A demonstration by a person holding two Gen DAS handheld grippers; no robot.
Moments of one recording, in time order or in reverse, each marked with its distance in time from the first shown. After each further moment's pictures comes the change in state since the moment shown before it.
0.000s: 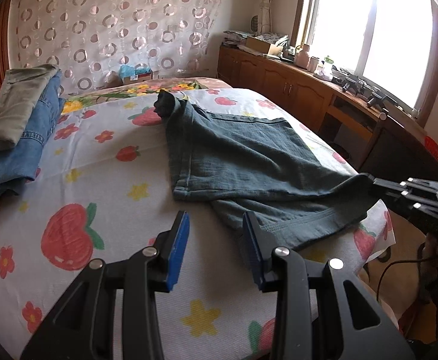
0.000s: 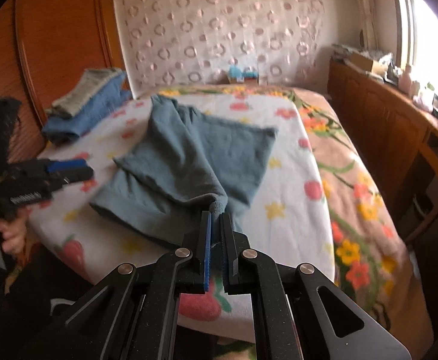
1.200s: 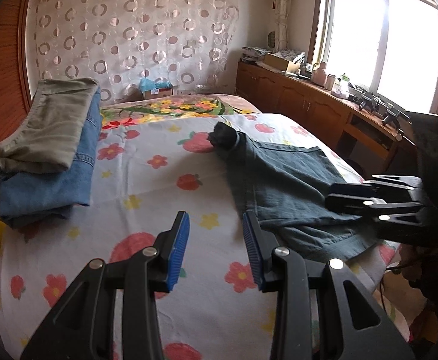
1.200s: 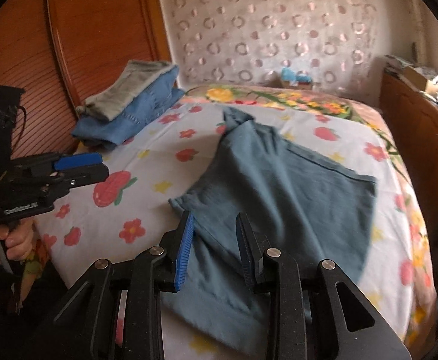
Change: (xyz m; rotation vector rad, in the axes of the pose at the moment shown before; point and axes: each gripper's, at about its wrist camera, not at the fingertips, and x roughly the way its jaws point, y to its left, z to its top) left arm -0.026 0.067 0.022 -0.022 -0.076 0.068; right arm 0.082 0.079 0.071 -0.126 0.020 0.214
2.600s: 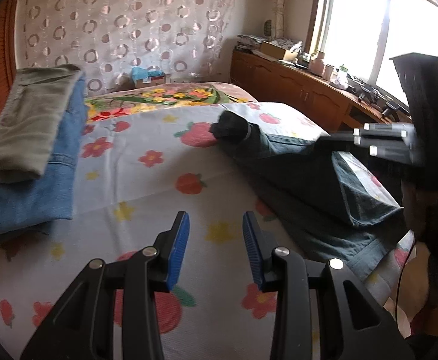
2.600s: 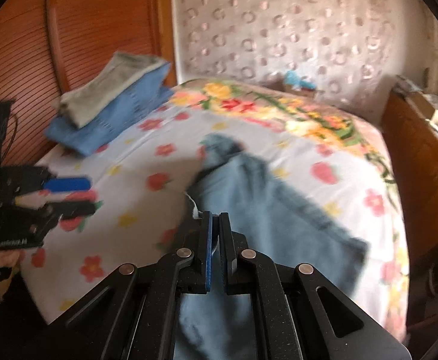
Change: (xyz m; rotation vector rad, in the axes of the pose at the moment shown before) left arm 0.047 0.011 0.012 0.008 0.068 -0.048; right arm 0.030 -0.032 0.063 -0.112 0.031 -0.077
